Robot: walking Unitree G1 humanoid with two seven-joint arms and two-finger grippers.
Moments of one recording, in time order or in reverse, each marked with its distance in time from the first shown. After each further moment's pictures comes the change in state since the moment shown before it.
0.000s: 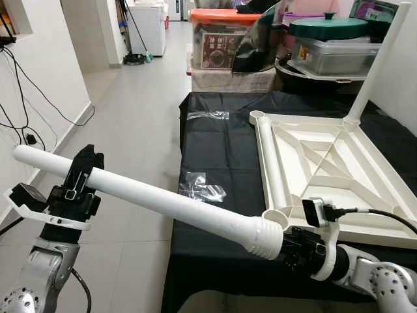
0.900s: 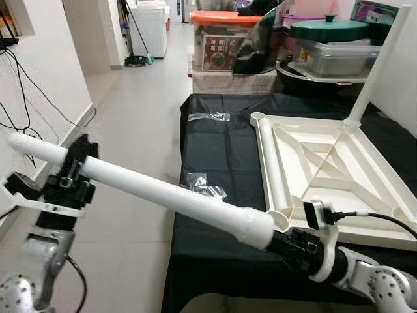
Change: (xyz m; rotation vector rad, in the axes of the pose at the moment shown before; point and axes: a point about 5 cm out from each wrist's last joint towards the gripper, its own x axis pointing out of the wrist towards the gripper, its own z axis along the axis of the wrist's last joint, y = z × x) left arm 0.016 -0.008 0.016 0.061 -0.017 -0.027; right arm -0.014 -0.011 -0.008 -0.004 -0.009 -0.089
